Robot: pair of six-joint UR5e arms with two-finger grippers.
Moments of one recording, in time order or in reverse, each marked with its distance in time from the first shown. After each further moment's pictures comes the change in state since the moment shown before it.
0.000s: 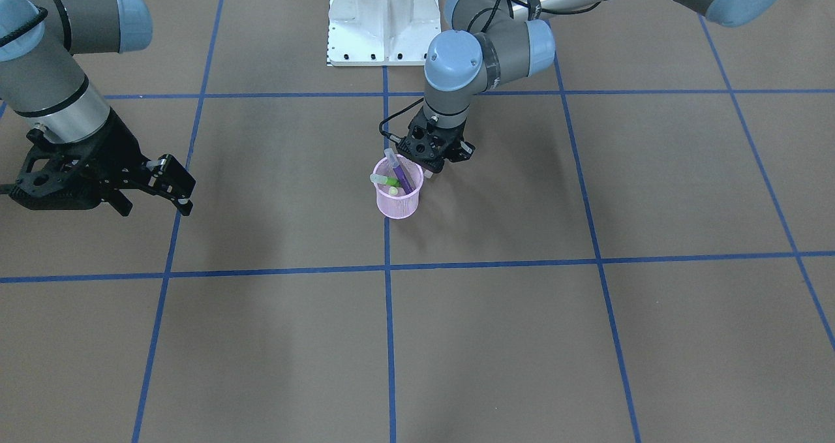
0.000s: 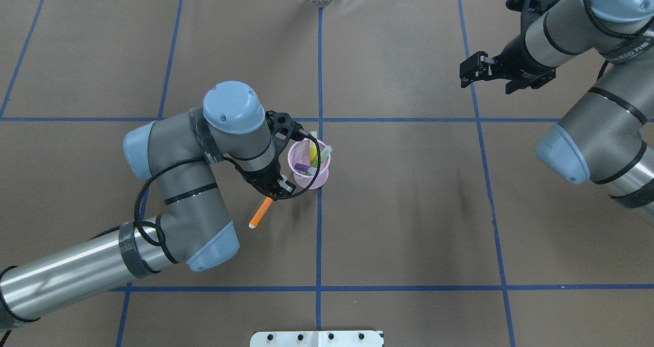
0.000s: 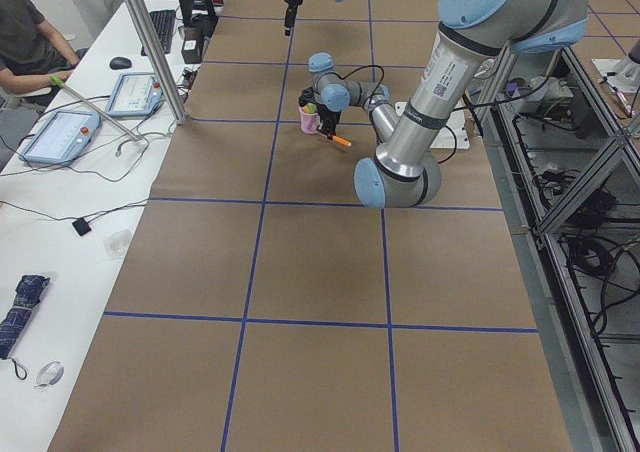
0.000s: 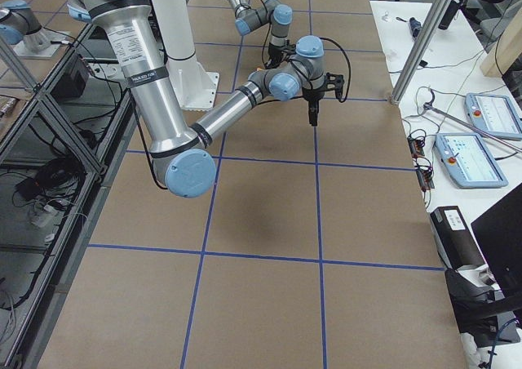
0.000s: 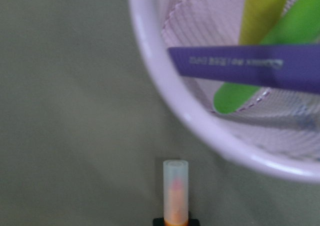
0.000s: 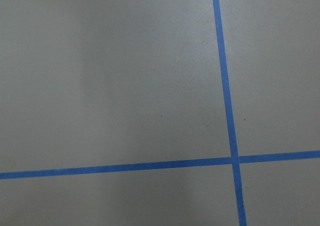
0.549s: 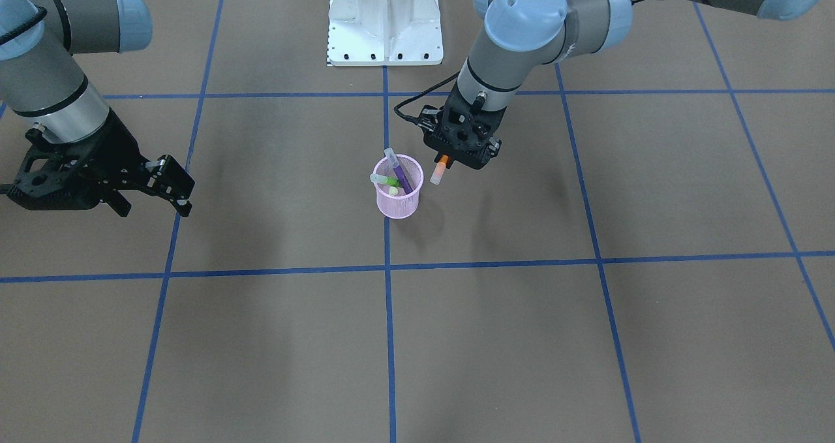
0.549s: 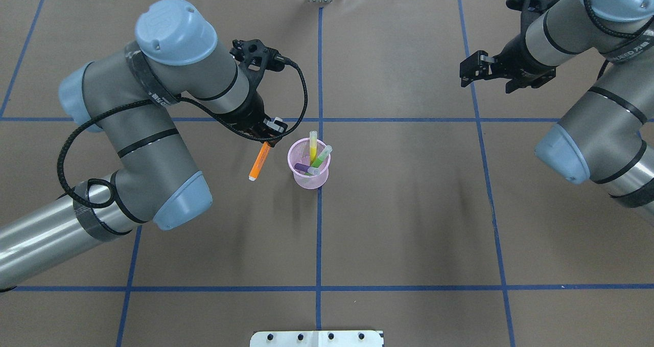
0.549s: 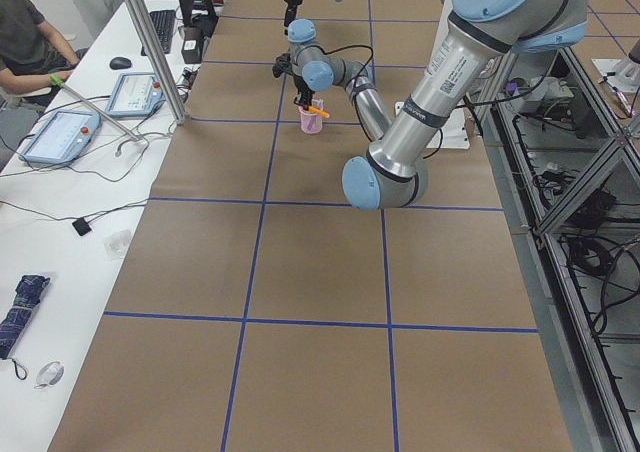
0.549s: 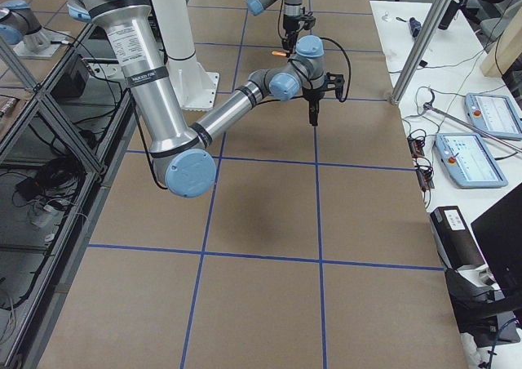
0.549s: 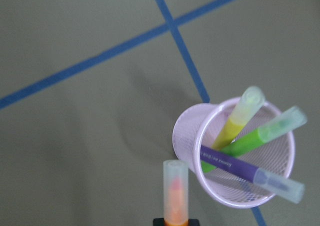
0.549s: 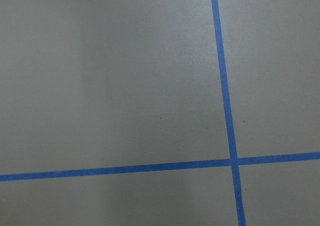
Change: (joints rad) left arm -0.121 -0.007 -0.143 -0.046 0.033 -0.134; right arm 0.001 0.001 0.000 0.000 -0.003 0.000
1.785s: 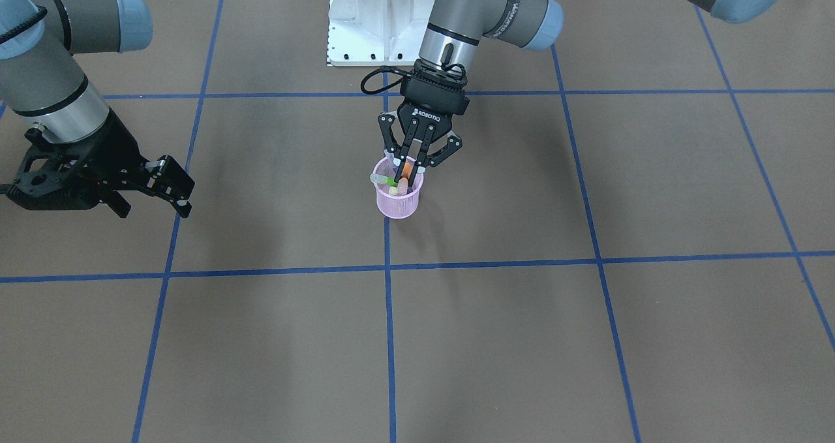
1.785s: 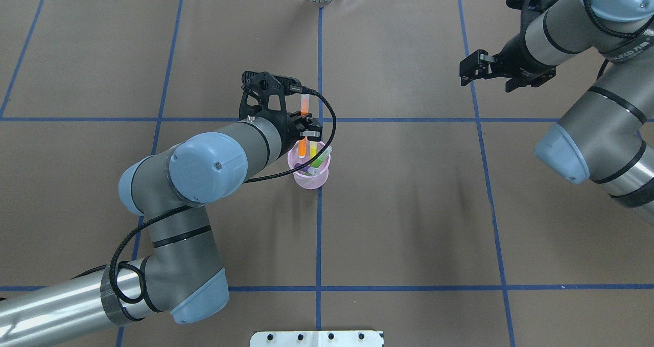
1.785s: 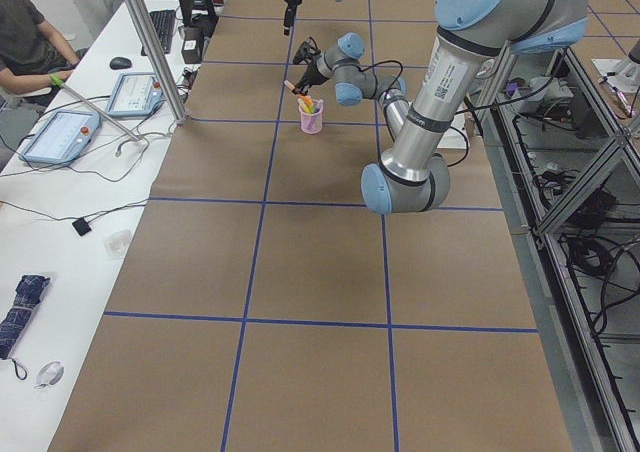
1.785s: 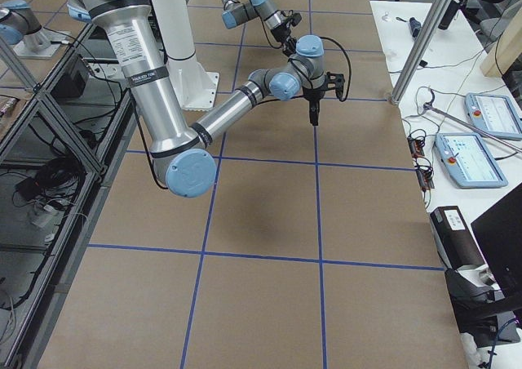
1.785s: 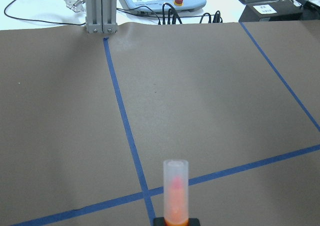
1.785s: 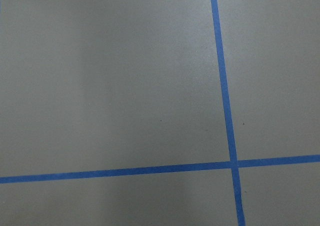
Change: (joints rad) left arm 0.245 0.065 0.009 -0.406 0.745 -0.257; right arm 0.000 0.002 0.000 0.002 -0.006 0.000
